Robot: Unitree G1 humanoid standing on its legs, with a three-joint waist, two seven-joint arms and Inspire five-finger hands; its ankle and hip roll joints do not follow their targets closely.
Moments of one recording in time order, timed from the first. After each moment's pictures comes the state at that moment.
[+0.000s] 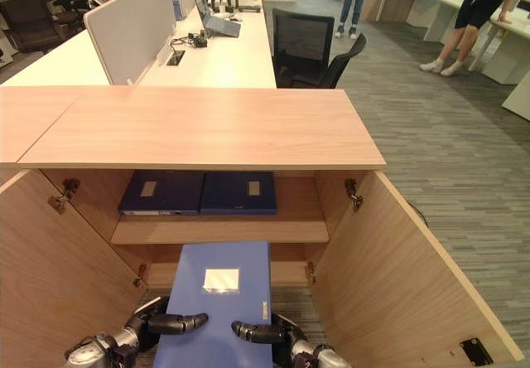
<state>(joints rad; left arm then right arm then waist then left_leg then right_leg) 0.13 0.46 -0.29 0.65 -0.53 -0.03 -0.44 0.12 -0.40 0.66 0.46 1.04 0.13 0.23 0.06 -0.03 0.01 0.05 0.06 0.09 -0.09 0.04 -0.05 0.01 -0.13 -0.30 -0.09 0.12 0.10</state>
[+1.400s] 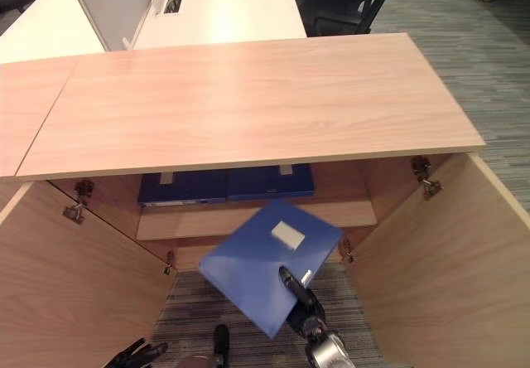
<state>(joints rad) 0.13 0.34 0.04 1.08 -0.58 -0.05 -0.09 -0.01 -0.17 0.24 0.58 1.29 -0.01 0.13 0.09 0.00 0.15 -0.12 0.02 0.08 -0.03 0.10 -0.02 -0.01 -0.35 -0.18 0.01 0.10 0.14</state>
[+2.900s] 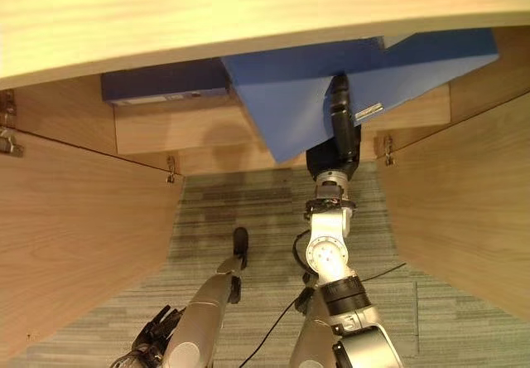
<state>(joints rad) 0.07 0.17 -0.06 0.91 -0.82 -0.07 0.03 -0.50 -0.16 0.16 0.11 1.37 -0.47 -0.06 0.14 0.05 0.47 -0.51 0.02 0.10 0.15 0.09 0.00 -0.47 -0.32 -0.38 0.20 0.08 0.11</state>
